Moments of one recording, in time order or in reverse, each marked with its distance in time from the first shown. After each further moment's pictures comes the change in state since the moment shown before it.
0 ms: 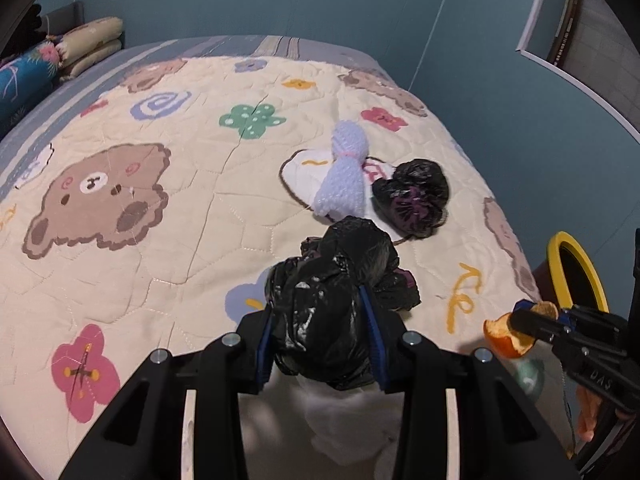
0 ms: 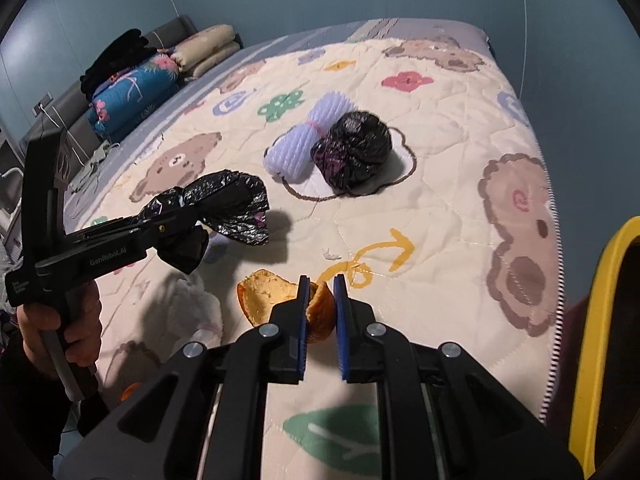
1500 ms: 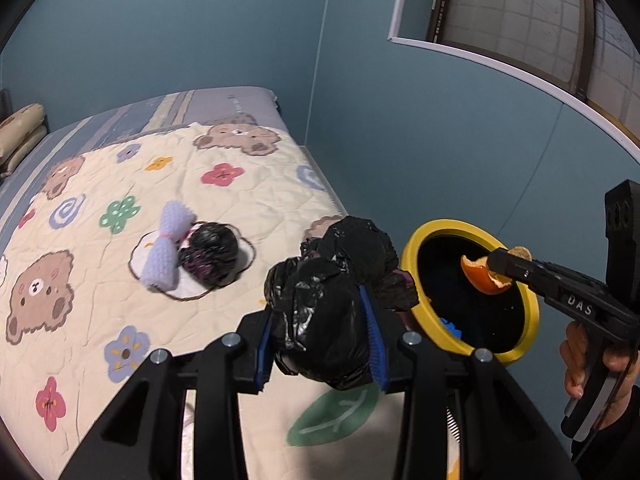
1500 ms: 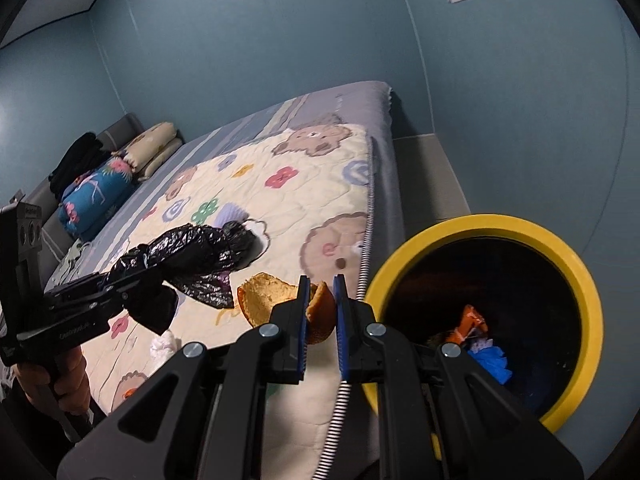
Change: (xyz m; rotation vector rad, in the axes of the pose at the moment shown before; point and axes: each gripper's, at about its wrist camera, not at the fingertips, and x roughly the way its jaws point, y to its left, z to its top) left arm -0.063 -0.195 0.008 0.261 -0.087 -0.158; right arm -0.182 -0.134 -0.032 0.226 -0.277 -0.145
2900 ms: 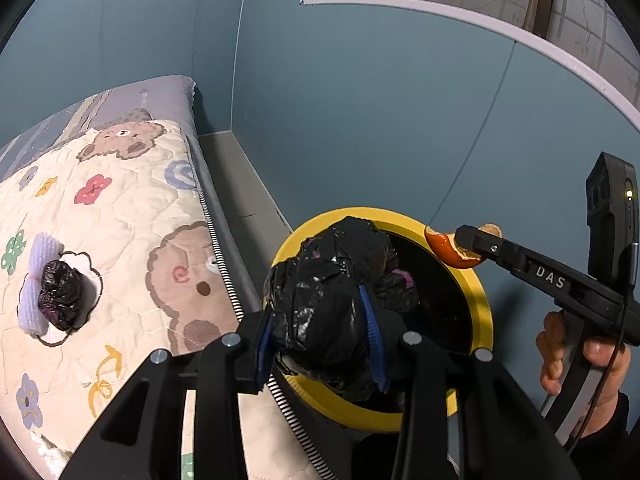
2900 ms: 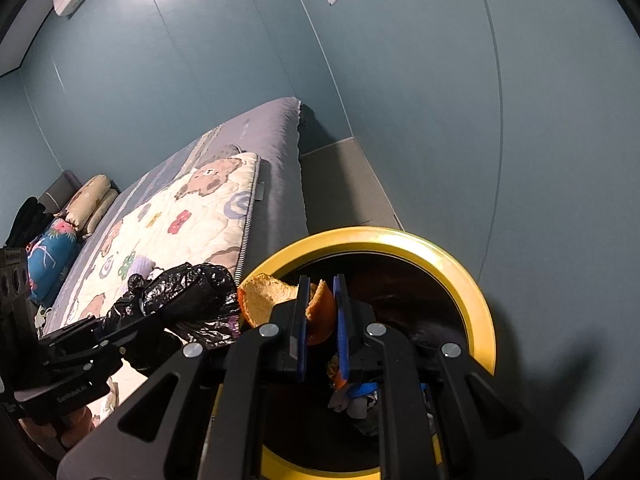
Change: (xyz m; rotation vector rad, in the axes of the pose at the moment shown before) left arm 0.100 -0.131 0.023 0.109 0.090 -0.179; right arm -0.013 -0.140 0.006 0.200 -0.051 -0.192
